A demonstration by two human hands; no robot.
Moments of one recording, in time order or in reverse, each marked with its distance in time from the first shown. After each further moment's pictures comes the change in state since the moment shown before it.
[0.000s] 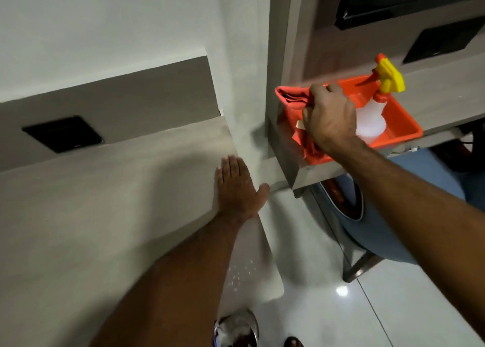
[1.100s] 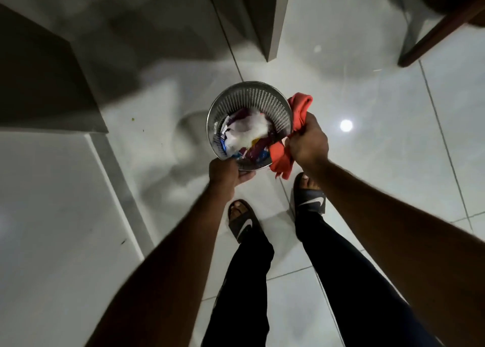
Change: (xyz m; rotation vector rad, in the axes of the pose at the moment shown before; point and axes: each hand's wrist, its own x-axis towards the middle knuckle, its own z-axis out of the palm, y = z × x) left_hand -0.377 -0.244 0.395 -1.200 -0.370 -1.232; right_hand -0.622 0.068 0.378 0.408 -0.583 0.830
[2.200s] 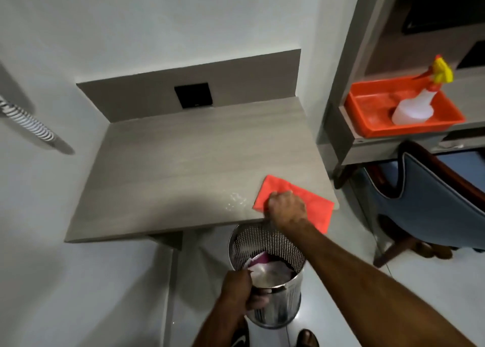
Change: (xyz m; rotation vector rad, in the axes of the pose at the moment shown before) left_hand -0.406 0.183 -0.077 0.021 -0.065 0.079; right_hand -0.180 -0.423 -0.210 -1.164 0.106 -0.877
